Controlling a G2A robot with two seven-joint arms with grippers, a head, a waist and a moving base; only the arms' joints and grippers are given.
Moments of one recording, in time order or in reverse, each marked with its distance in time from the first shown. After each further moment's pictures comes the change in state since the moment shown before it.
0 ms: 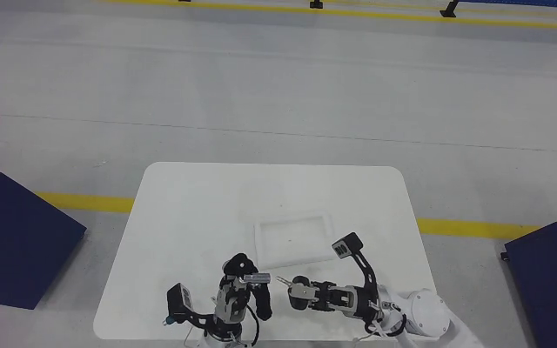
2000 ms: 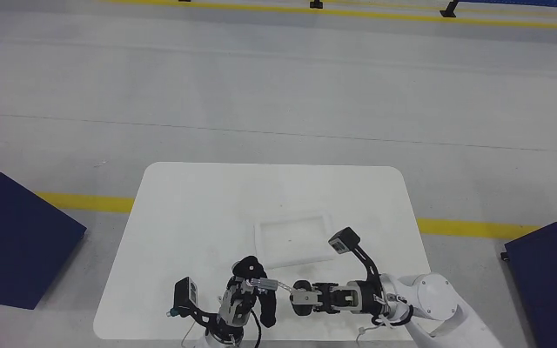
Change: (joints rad) left arm 0.032 0.003 -0.030 -0.057 -0.035 -0.119 -0.157; right arm 0.079 0.006 0.021 -0.016 -0.019 0.063 0.152
